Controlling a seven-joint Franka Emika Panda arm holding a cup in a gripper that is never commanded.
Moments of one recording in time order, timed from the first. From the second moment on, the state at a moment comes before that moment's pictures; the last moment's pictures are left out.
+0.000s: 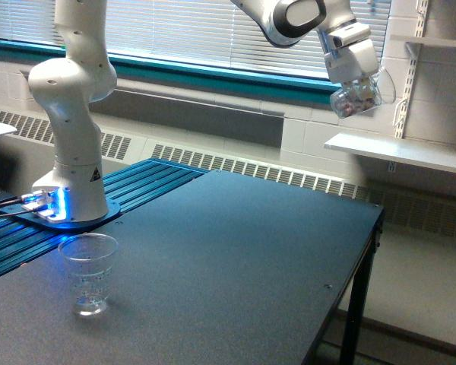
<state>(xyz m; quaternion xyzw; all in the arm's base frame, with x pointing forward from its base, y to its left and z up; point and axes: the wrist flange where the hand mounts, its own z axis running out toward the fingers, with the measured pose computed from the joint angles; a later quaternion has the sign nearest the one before) 0.571 0.238 0.458 -0.97 0.07 -0.23 0.06</state>
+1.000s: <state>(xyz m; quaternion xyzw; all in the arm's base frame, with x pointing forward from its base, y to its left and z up) 0.519 0.066 0.426 -0.94 0.30 -0.19 -0.02</state>
